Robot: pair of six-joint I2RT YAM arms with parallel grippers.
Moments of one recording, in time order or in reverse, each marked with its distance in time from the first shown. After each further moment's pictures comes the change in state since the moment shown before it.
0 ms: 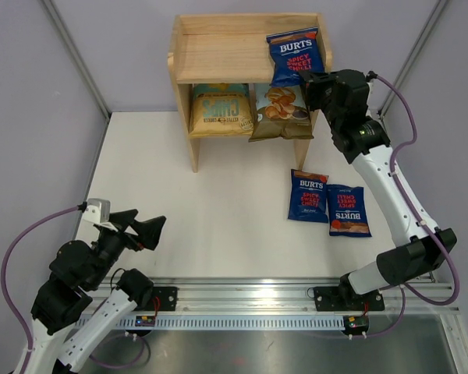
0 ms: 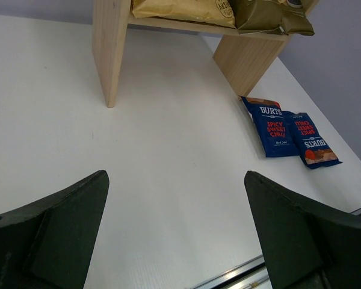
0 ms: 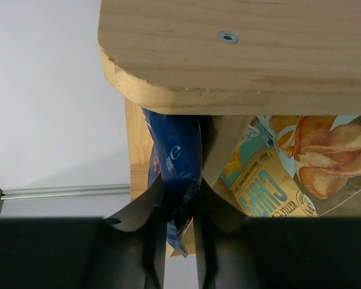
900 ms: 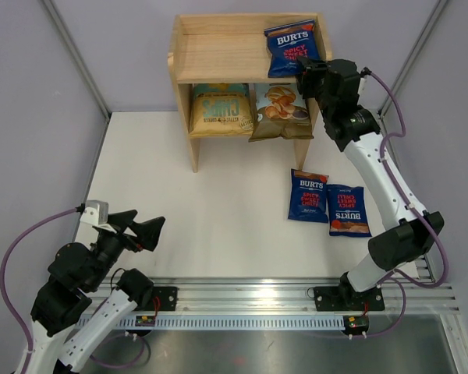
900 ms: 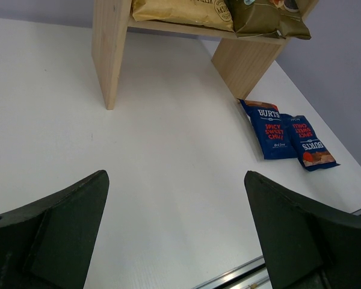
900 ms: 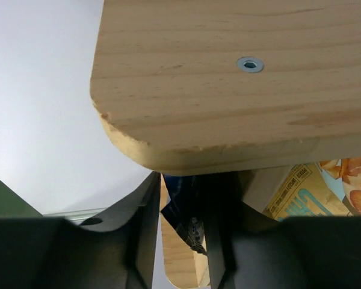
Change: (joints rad) left arm 0.000 -0.022 -0.006 0.001 -0.002 -0.003; right arm -0.001 0.120 0.102 0.029 0.038 0.153
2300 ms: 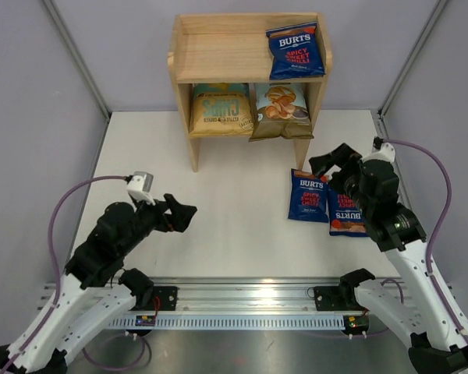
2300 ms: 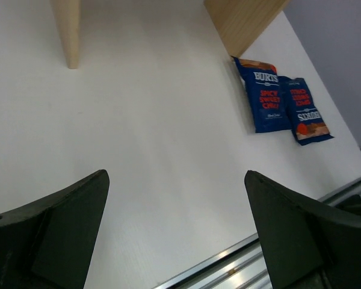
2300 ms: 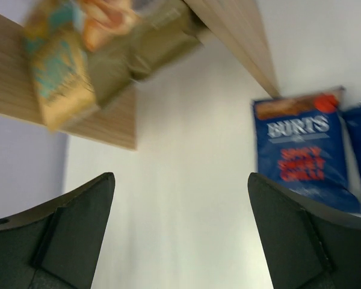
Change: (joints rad) left arm 0.000 0.309 -0.029 0.123 0.098 -0.098; right arm -0.001 -0.790 -0.752 -0.175 -0.132 -0.819
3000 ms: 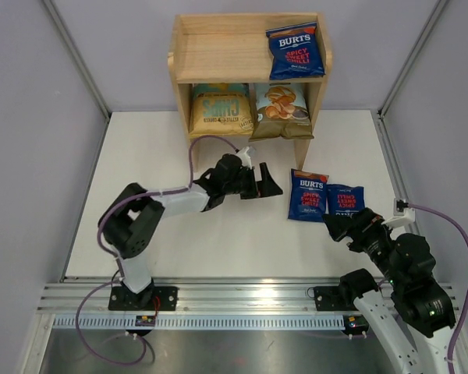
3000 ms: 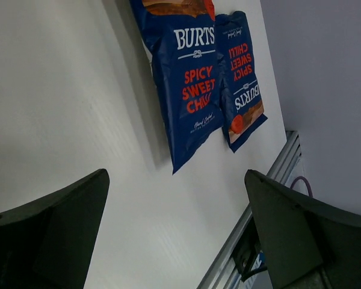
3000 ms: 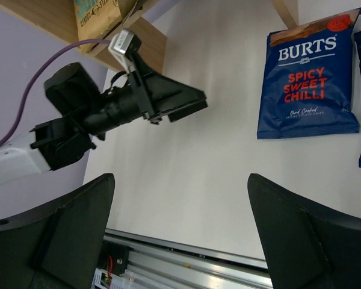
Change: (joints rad) left arm -0.105 1.314 0.233 0.887 0.444 -0.339; right arm 0.000 -0.632 -0.225 -0.384 -0.156 -0.011
